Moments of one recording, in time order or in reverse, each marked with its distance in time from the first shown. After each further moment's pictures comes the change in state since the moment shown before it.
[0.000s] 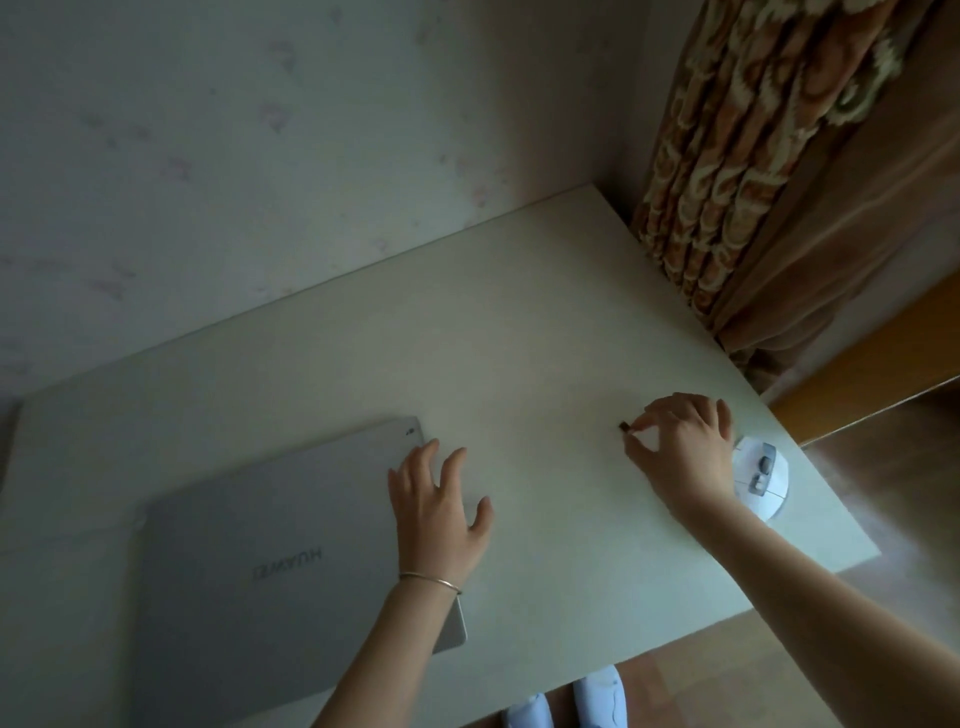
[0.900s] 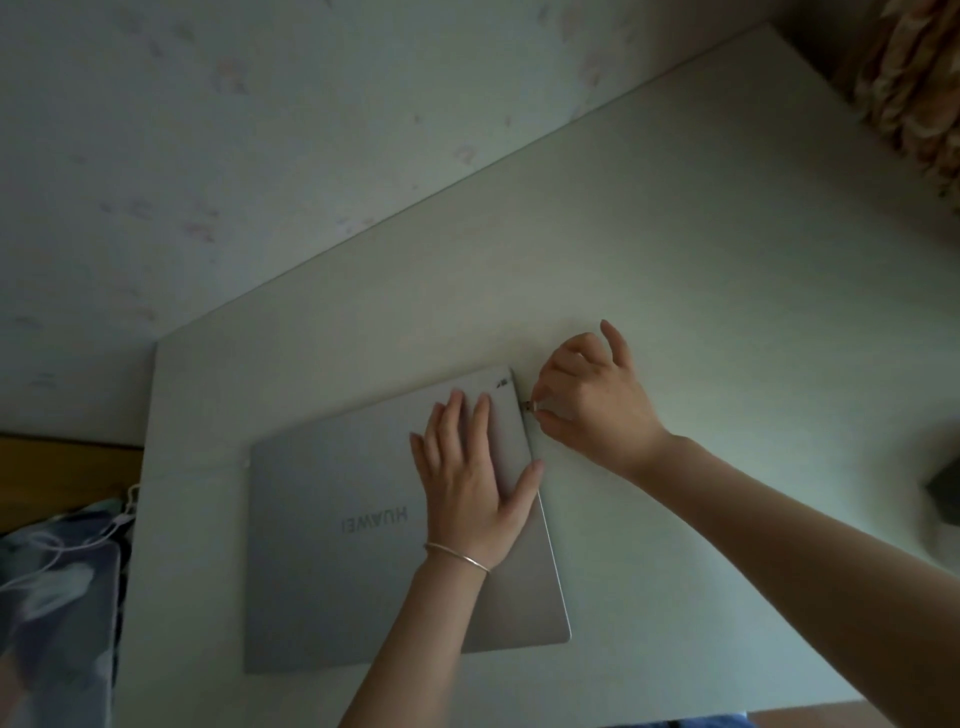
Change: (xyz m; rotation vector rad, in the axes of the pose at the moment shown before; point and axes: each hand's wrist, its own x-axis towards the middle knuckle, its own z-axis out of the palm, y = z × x) left_hand -0.001 -0.065 0.004 0.108 0.039 -0.123; right_hand 0.018 -0.156 0.102 0.283 0.011 -0.692
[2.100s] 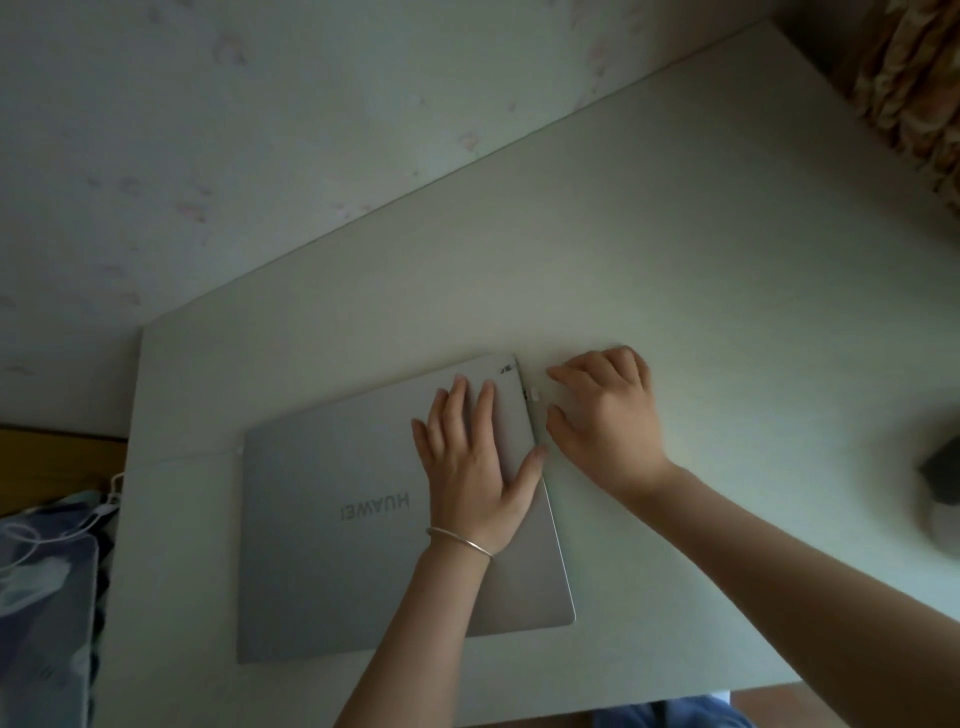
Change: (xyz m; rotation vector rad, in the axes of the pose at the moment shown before) left_hand -0.002 -0.002 0.001 -0.010 0.016 0.011; right_hand -0.026 -0.025 -0.003 0.086 0.076 0.266
